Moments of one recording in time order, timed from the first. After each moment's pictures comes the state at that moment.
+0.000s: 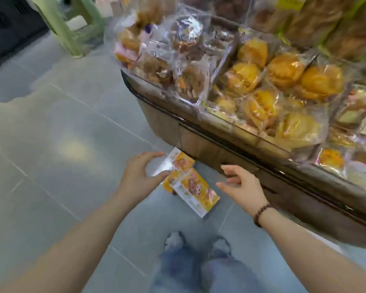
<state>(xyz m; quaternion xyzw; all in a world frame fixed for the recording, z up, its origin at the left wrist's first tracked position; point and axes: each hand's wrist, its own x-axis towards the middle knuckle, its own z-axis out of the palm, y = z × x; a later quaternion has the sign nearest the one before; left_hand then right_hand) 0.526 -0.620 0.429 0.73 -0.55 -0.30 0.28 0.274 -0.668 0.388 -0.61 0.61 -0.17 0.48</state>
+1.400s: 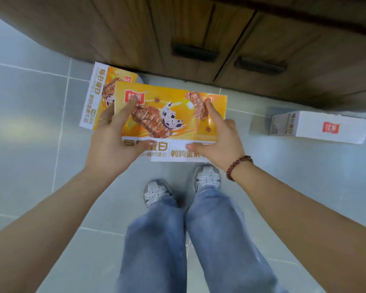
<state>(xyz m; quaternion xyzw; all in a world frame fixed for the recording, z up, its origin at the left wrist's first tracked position) 0.455 -0.619 0.123 0.68 -0.64 -0.34 0.10 0.226 -0.597 0.091 -0.48 0.72 -0.13 0.48</state>
